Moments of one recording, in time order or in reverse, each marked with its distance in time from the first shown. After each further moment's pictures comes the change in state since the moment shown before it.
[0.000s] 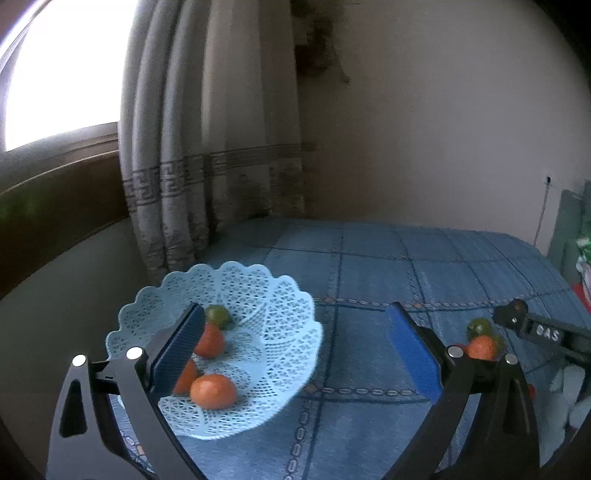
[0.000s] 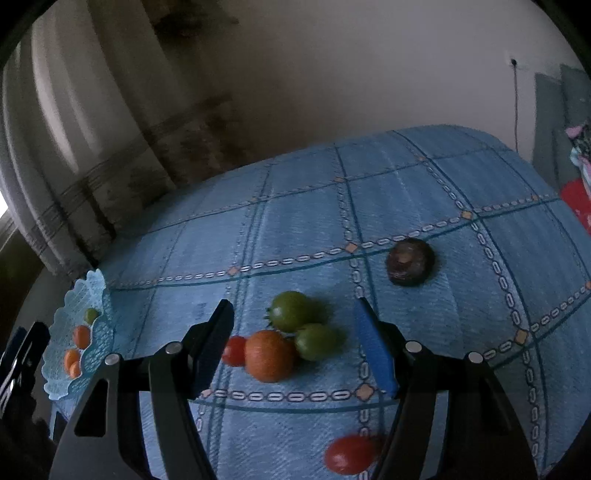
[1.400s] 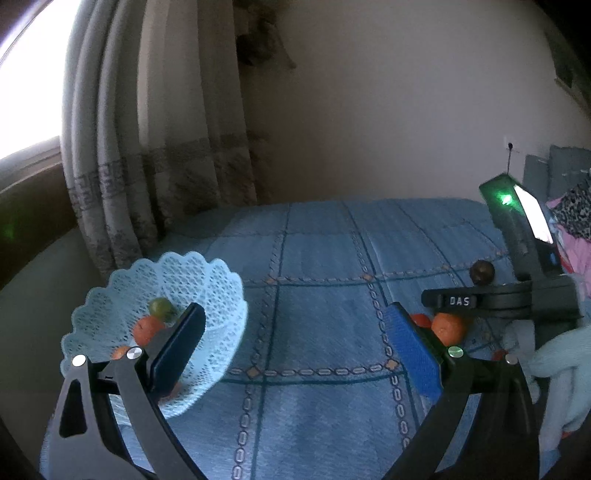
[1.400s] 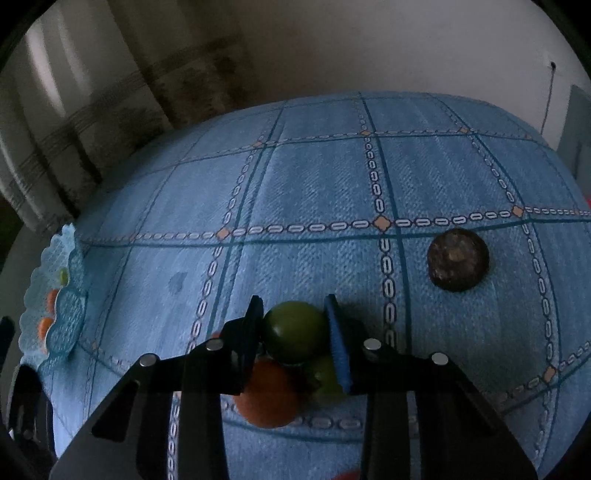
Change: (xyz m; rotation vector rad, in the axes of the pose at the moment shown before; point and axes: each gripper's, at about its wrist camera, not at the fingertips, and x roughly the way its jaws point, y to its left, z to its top) left arm 0.007 -0.038 -0.016 0.107 0.060 -0.135; right arm 0.052 0.017 0.003 -0.130 0.209 -0.004
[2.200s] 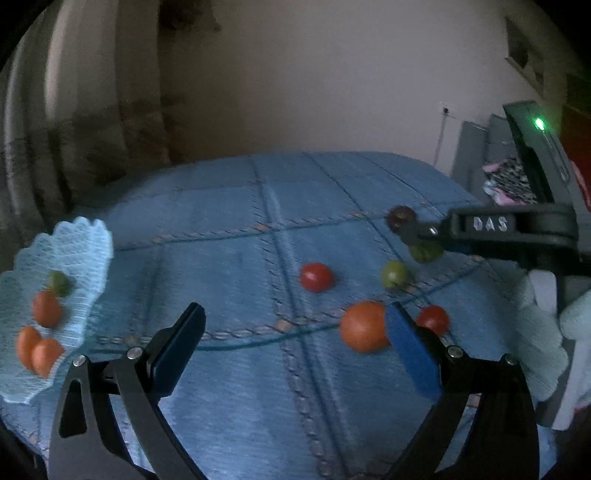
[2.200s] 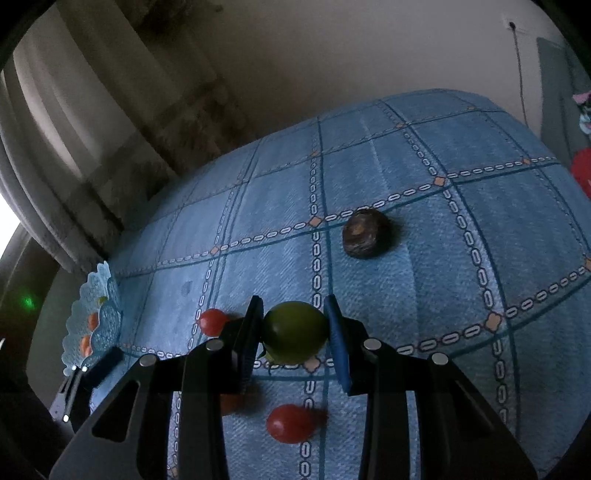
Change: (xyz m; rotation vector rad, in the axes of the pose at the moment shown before) left arm 0.020 -0.062 -0.025 0.077 0.148 -0.322; right arm -0.066 -0.073 -0.028 0.182 -0.111 0.102
